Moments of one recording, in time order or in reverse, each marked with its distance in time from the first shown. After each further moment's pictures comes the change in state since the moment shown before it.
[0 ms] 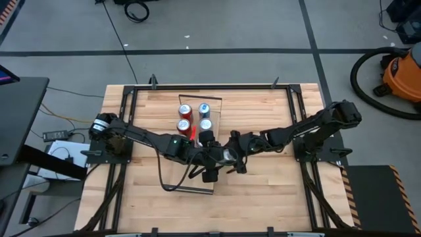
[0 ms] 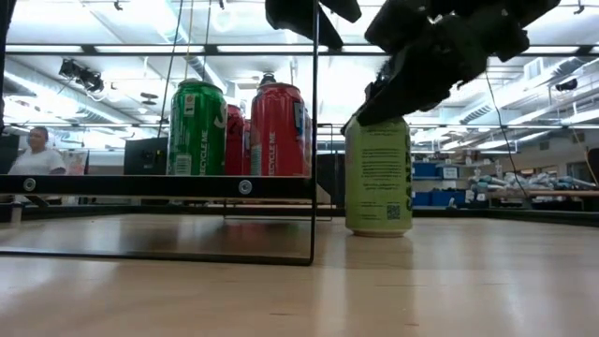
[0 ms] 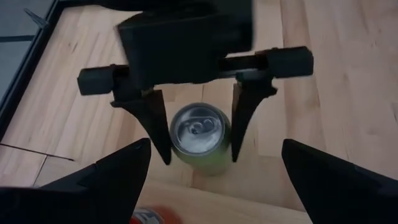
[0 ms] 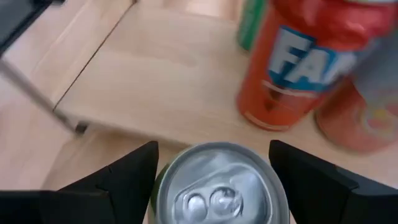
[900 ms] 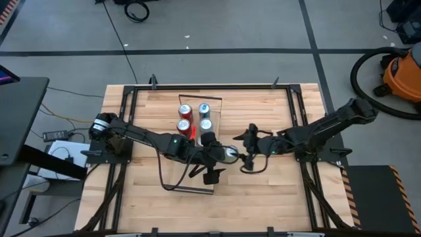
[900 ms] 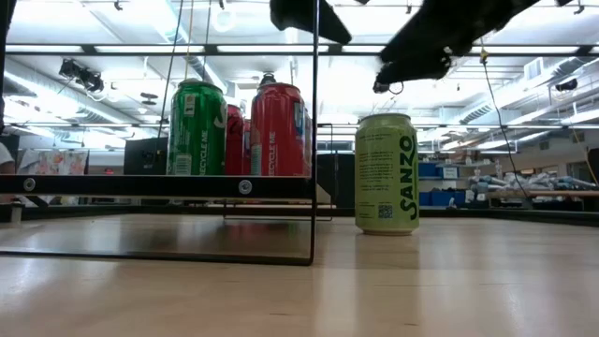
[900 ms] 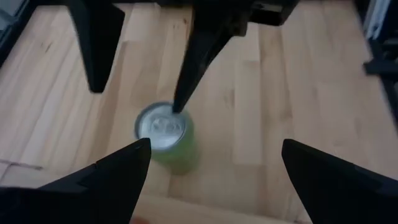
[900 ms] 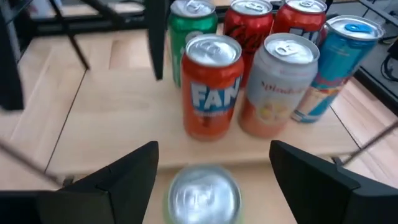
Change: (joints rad) left arm 0.011 0.000 0.000 0.042 0.078 -0.035; right arm 0.148 -0.261 -0.003 -0.173 0.384 0.249
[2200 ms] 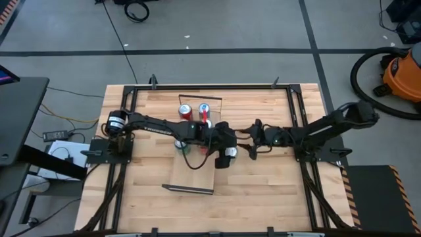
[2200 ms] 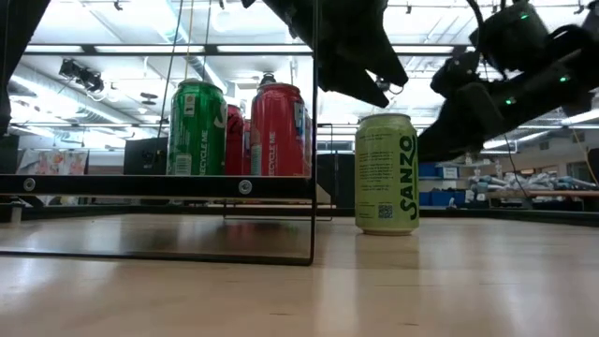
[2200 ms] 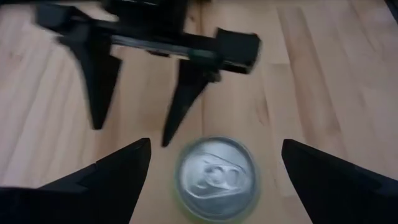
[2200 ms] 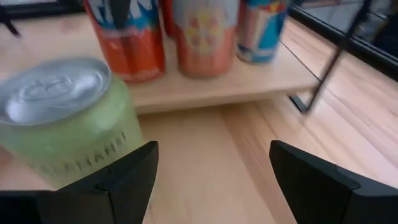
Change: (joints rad) left arm 0.207 0.146 0.000 0.188 0.245 0.188; right arm -0.264 0.007 -0.505 0.642 -0.169 -0.105
